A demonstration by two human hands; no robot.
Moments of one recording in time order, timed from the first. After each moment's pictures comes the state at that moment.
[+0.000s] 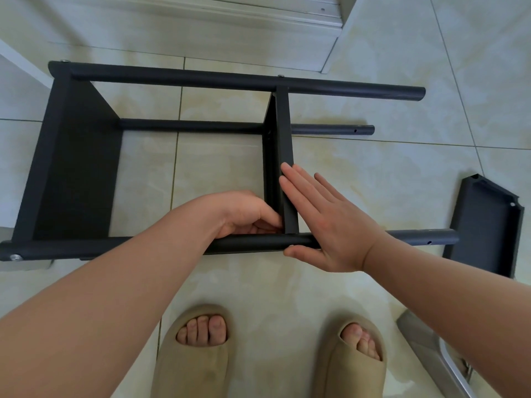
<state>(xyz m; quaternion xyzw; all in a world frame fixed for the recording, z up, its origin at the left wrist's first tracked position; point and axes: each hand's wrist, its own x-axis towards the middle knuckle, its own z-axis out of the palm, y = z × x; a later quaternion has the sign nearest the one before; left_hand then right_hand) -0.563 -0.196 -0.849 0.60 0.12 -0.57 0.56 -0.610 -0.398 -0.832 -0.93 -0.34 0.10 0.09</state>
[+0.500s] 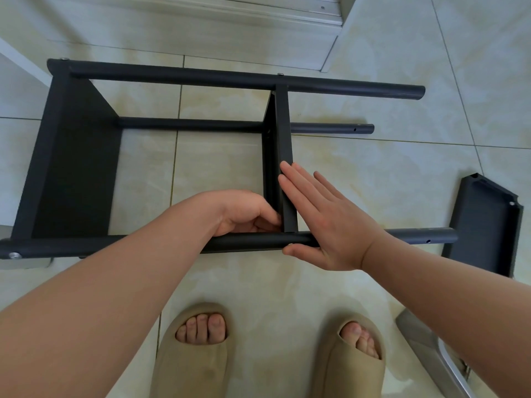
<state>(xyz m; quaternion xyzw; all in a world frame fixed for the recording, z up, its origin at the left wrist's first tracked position) -0.563 -0.195 -0.850 0.59 0.10 -0.60 0.53 -0.610 -0.398 -0.832 -0.93 -0.34 0.10 0.09</state>
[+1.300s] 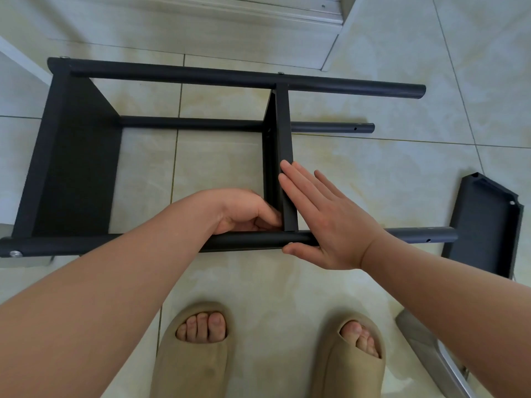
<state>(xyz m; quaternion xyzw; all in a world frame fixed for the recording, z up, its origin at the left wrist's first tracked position) -0.561 -0.193 -0.854 0.59 0.06 -0.61 0.53 -0.610 -0.398 -0.833 -0.93 -0.34 0.10 0.08</state>
